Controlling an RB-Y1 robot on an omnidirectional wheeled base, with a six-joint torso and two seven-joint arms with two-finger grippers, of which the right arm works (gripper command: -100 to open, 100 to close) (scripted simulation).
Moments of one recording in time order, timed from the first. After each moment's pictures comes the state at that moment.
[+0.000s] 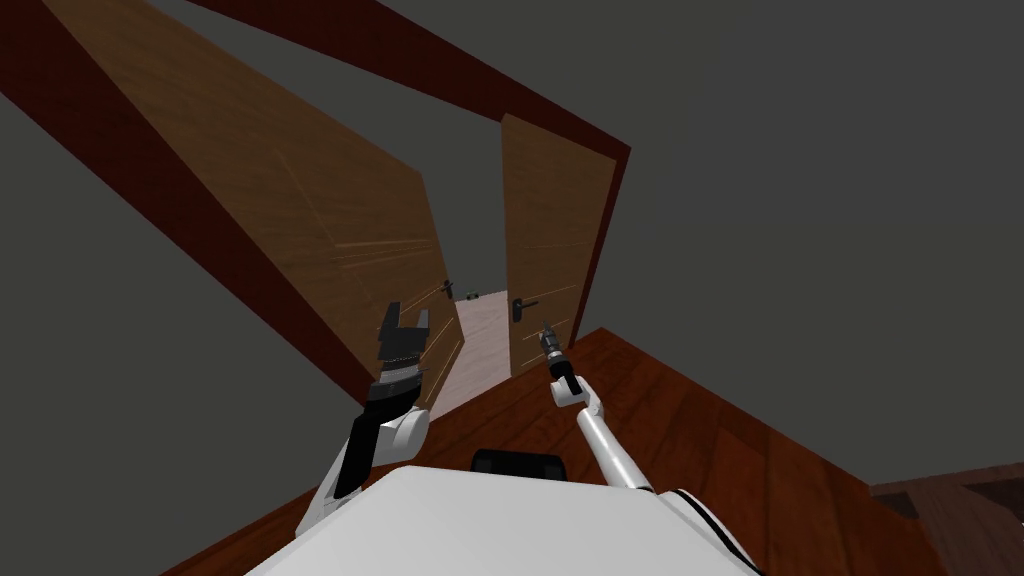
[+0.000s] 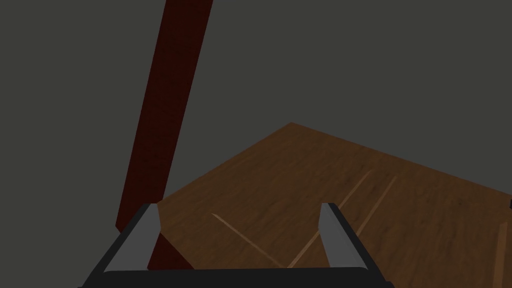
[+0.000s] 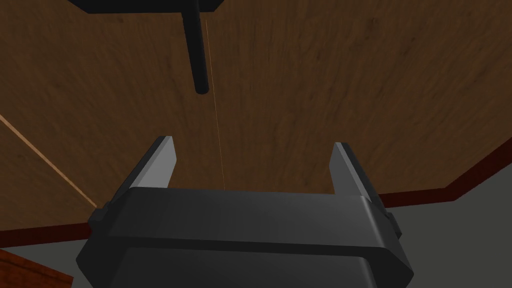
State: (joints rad) arm -0.25 -0.05 0.13 -1.05 0.02 -0.46 -0.13
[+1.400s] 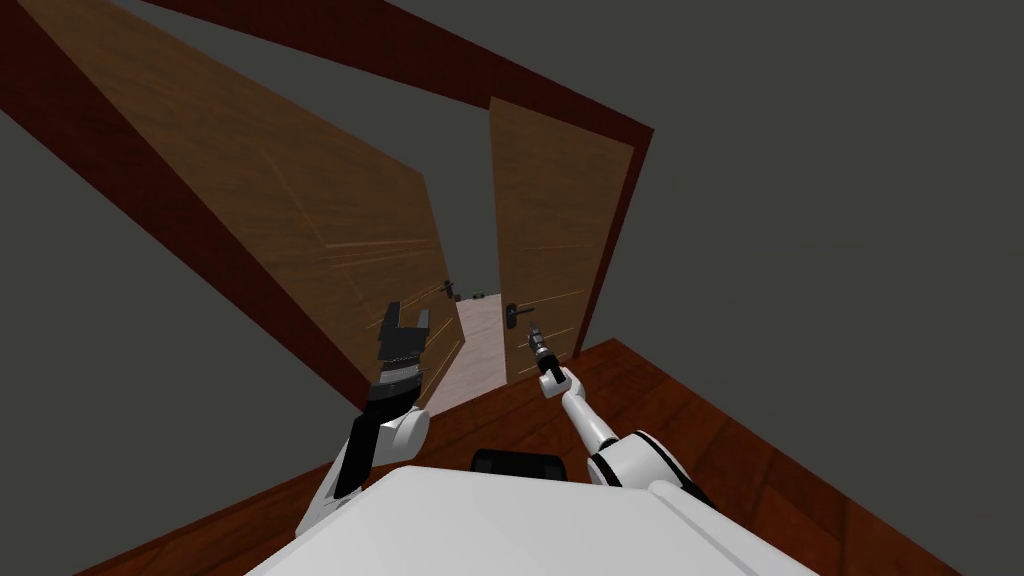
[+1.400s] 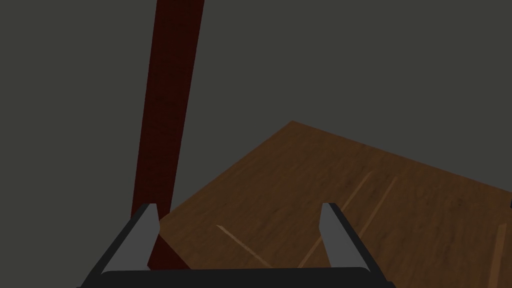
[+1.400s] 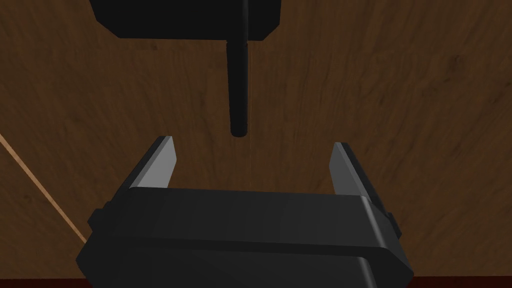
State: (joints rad) arm -0.48 0.00 0.17 -0.68 0.02 -0.50 -0.13
